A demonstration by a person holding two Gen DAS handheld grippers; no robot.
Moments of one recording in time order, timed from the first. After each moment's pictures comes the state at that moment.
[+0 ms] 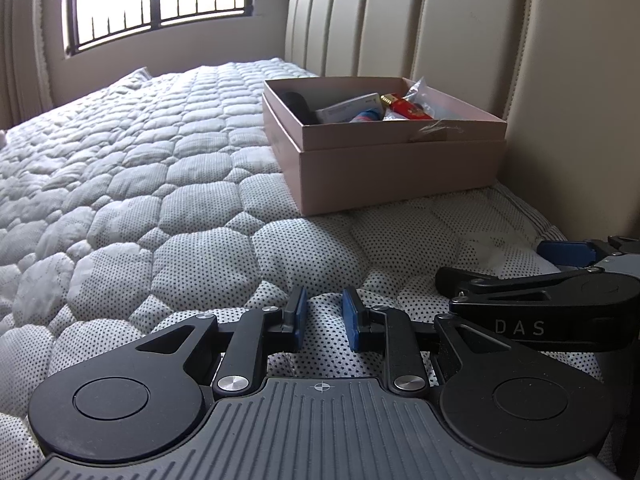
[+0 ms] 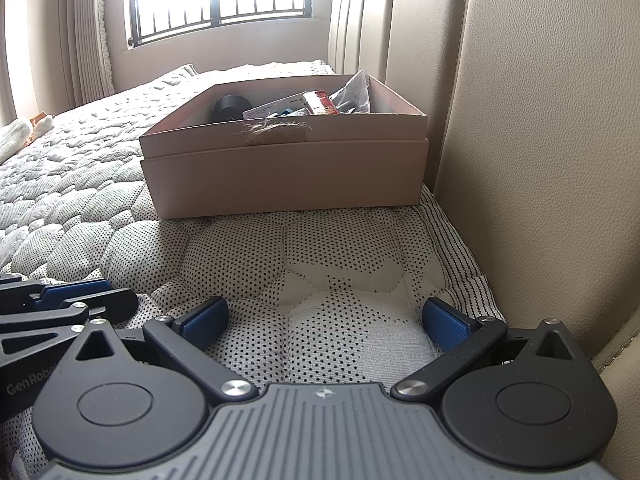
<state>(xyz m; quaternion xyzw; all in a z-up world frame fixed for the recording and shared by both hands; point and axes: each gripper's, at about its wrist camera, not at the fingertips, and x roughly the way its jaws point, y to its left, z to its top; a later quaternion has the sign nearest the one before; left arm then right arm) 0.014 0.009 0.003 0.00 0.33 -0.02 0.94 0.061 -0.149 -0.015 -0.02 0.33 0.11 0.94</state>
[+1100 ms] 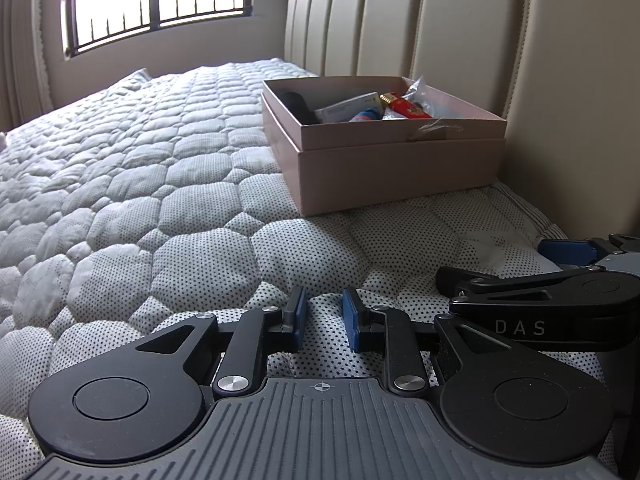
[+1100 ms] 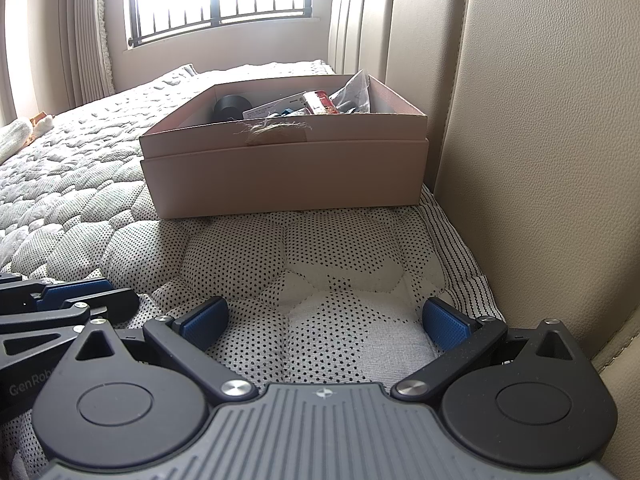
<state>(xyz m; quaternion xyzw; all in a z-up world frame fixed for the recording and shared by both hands) 0.014 0.008 0.002 0.00 0.33 -0.02 0.94 0.062 -0.149 -0.015 -0.02 0.33 0.11 0.94</state>
